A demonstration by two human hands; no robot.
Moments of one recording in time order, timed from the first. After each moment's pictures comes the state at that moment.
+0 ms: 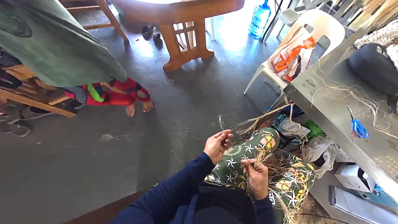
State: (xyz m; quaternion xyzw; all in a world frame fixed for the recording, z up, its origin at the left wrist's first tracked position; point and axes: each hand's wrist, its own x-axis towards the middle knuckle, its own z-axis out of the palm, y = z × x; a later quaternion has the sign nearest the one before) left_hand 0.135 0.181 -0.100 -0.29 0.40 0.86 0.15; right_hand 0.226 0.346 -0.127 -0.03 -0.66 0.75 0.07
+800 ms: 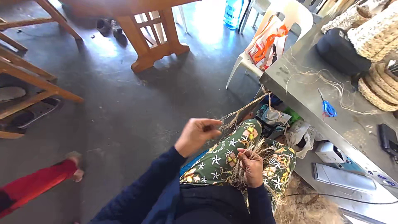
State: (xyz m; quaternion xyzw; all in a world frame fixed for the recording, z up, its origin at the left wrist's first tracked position) left_hand 0.119 0.156 -0.047 0.17 0.75 0.63 0.08; right_hand 0.222 0.366 -0.107 -0.19 -0.57 0.79 0.07
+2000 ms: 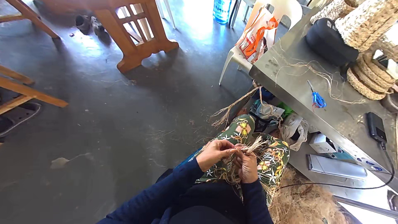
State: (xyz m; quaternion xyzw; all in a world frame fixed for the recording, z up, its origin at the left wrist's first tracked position) left_hand 0.160 0.227 -0.094 0.08 0.60 0.70 0.39; right_hand 0.225 0.368 -0.106 -0.27 -0.45 0.85 0.07
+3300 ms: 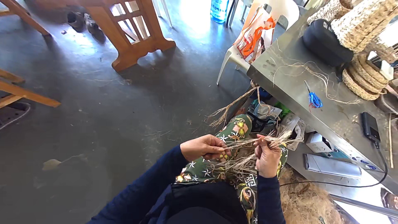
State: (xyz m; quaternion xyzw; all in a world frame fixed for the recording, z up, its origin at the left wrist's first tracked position) left_hand 0.118 0.188 -0.083 0.25 0.48 0.66 0.52; right_hand 0.209 0.415 -0.067 -0.19 -0.56 0.76 0.25
